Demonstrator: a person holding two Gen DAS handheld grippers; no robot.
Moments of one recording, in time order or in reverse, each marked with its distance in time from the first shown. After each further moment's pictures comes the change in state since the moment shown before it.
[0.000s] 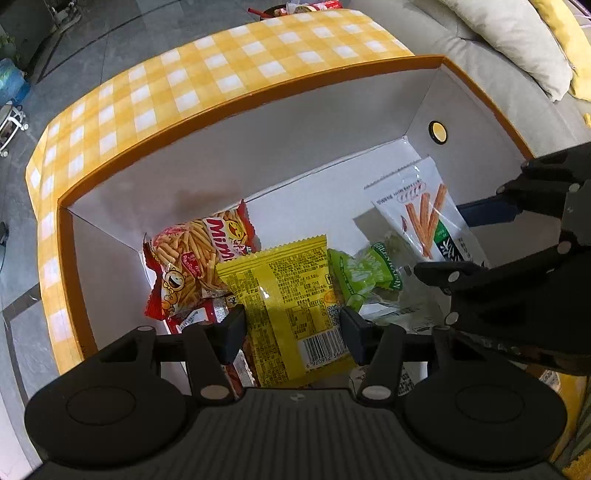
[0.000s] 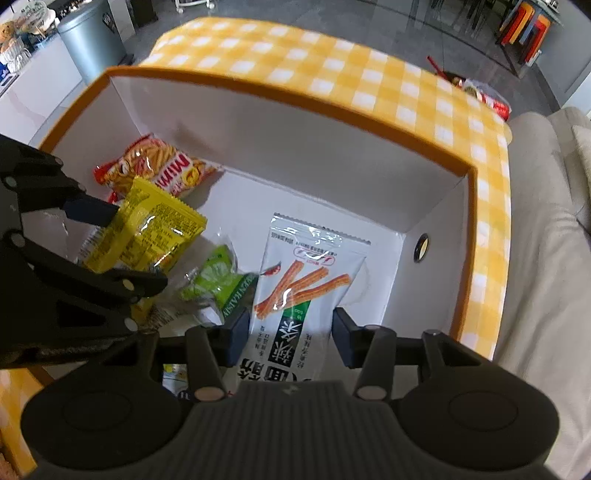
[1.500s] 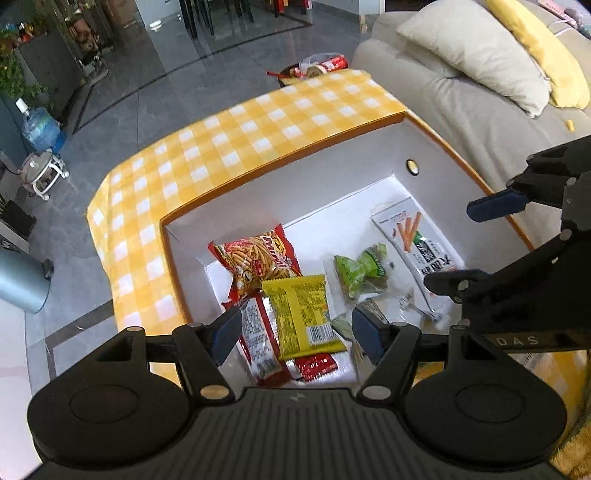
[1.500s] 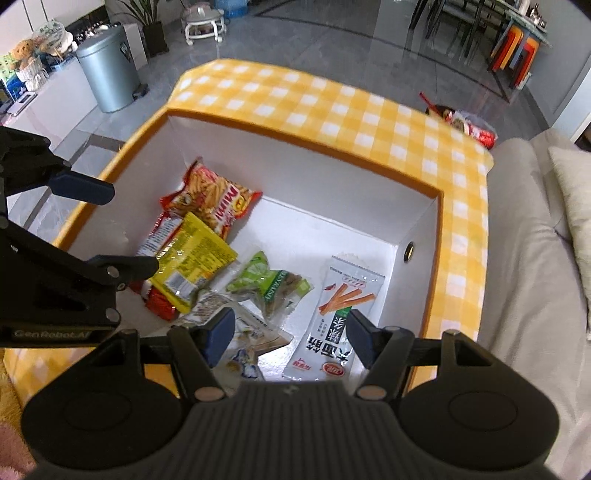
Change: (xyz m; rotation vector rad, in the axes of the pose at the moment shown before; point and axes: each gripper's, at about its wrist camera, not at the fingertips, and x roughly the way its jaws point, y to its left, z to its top) left arm -0.102 -0.016 -0.047 0.051 -0.189 0.120; right arm -0.091 0.031 -0.032 -0.010 -0.155 -0.018
